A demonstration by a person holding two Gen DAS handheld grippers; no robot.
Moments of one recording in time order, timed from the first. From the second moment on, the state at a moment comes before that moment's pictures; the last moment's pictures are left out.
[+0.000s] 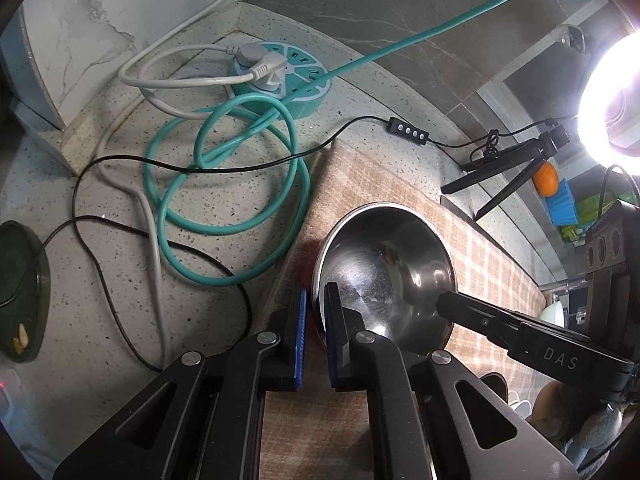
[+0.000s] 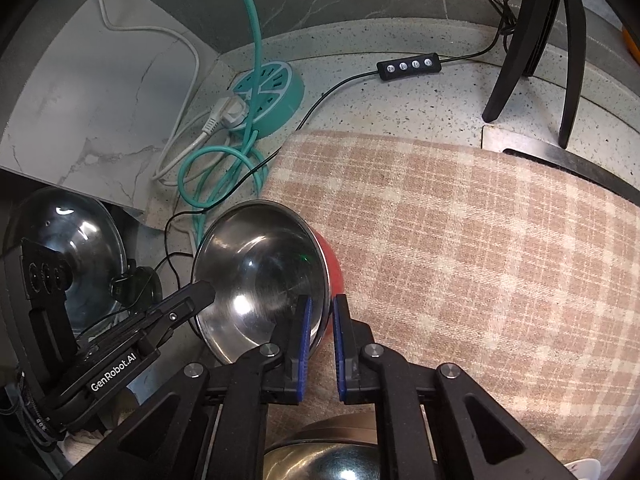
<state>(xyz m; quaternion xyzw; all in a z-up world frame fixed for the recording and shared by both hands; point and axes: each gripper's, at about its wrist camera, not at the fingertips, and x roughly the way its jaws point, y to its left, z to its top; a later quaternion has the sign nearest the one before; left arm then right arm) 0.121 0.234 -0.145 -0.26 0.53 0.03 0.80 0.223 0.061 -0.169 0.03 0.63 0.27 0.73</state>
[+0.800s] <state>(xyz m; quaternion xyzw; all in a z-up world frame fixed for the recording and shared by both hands) 0.098 0.210 -0.098 -0.24 0.50 0.02 0.83 0.188 0.032 -0.110 0.05 0.60 0.28 0.75</state>
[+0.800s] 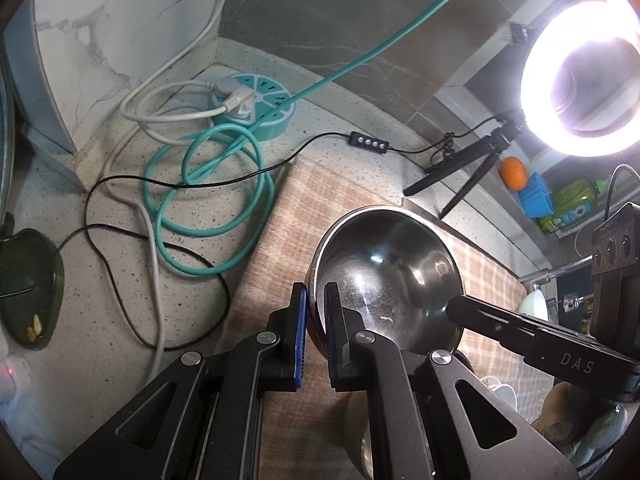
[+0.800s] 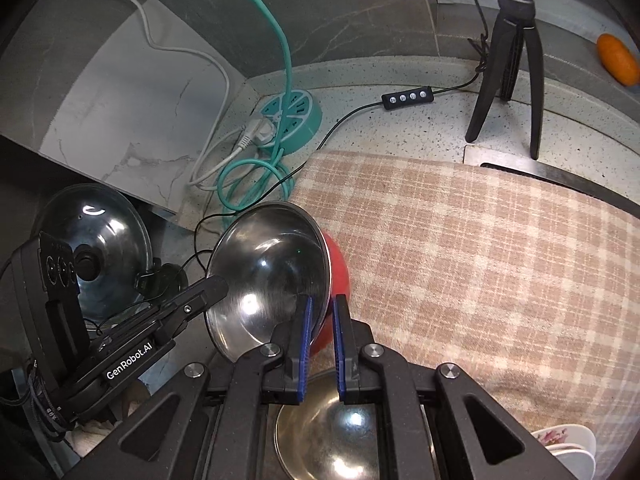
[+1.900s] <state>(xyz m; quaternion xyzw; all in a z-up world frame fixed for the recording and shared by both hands) 0.043 0.125 -0.076 -0.19 0.51 -0.04 0.84 0.102 -0.054 -0.086 0.05 0.58 0.26 0.77</state>
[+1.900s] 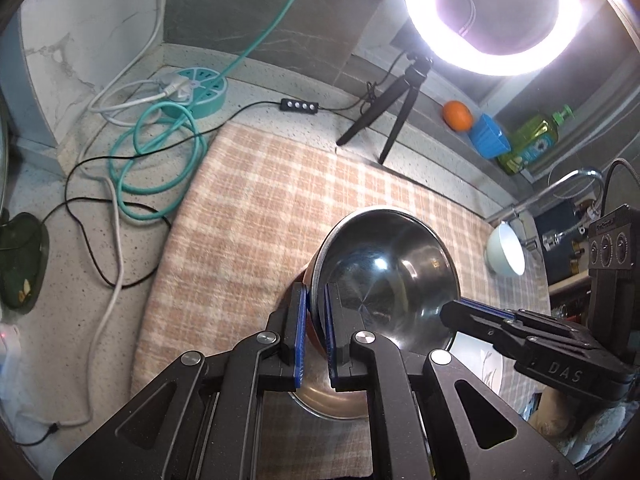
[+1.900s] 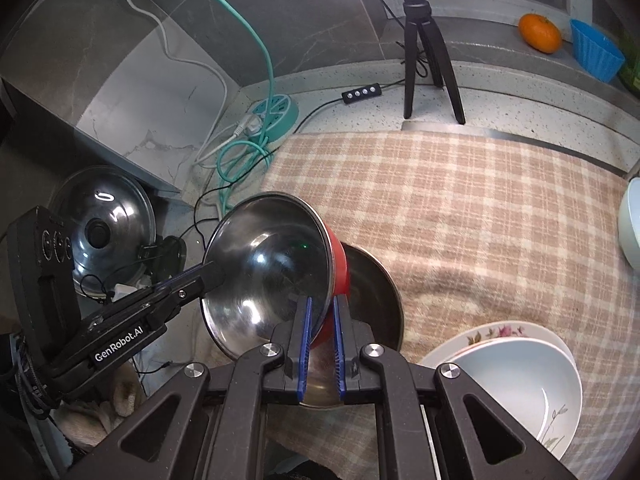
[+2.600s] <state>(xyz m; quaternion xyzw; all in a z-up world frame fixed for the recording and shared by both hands) 0.042 0.108 -0.114 -0.15 0.55 -0.03 0.82 0.094 -0.053 -0.127 0.02 0.60 0.24 0.76</state>
